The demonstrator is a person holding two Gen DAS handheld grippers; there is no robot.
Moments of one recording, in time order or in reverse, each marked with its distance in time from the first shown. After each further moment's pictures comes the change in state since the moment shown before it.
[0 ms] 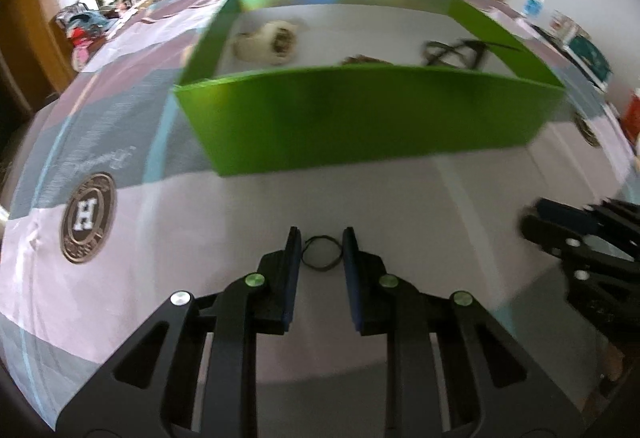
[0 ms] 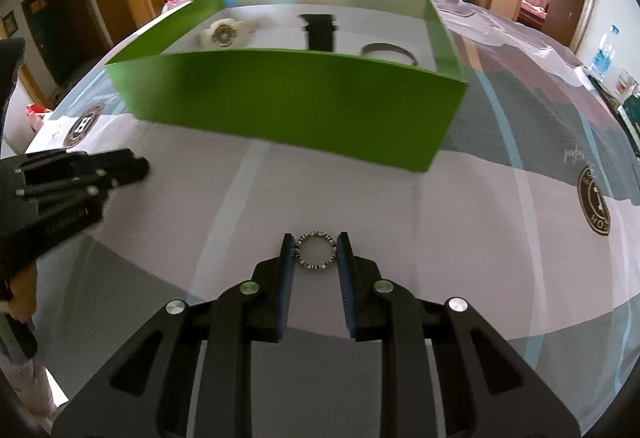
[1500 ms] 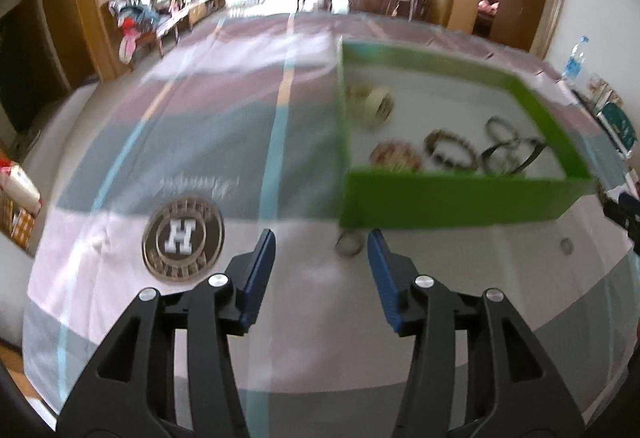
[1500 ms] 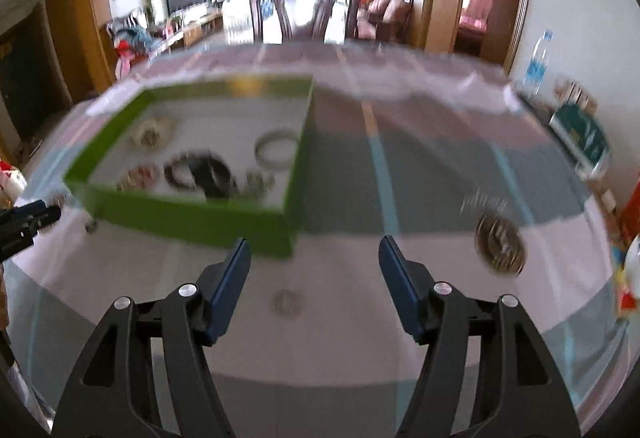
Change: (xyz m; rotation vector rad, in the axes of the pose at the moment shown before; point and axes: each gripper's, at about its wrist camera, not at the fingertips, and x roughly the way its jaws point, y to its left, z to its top) left arm -0.037 0.072 0.015 -0.167 -0.083 0.126; right arm -0.050 -0.066 0.028 0.131 -0.133 -0.149
